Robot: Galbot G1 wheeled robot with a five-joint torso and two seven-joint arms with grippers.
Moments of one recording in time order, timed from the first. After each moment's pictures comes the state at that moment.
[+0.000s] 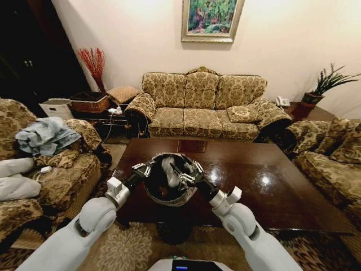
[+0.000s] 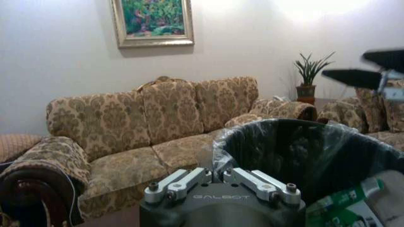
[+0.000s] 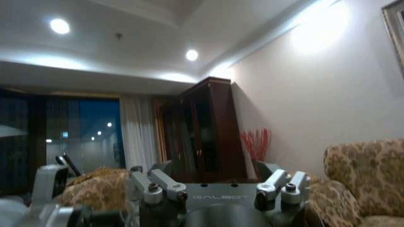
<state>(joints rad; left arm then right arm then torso) 1.43 -0.79 -0.44 -2.24 -0.54 0.19 -0.02 -1.25 1.09 0.14 2.19 0.58 0.04 -0.28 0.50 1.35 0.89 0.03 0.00</state>
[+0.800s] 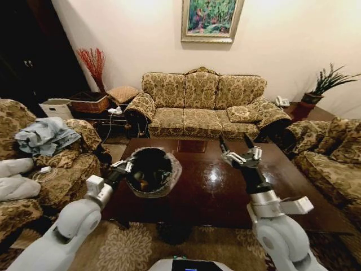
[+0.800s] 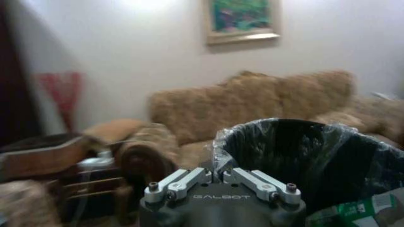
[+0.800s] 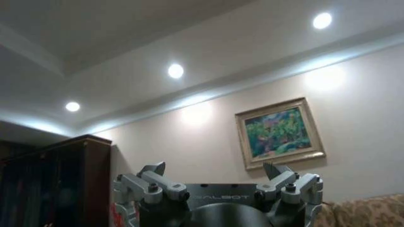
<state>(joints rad) 1.62 -0.98 -0.80 -2.32 -0.54 0.29 -0.11 -1.50 1.23 0.48 2.44 0.45 0.14 0.04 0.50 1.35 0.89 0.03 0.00</state>
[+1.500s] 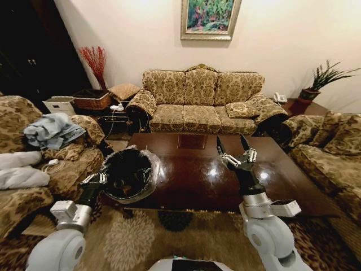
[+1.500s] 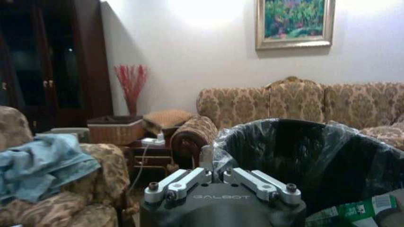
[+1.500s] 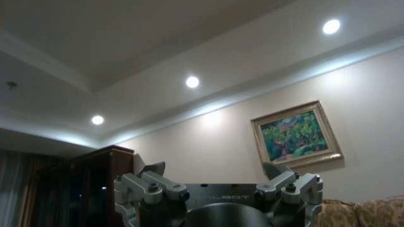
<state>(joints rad) 1.80 -1.23 -0.92 -2.42 -0.46 0.22 -0.10 -1.47 1.27 0.43 2.40 0.45 0.16 -0.04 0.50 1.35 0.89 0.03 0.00</state>
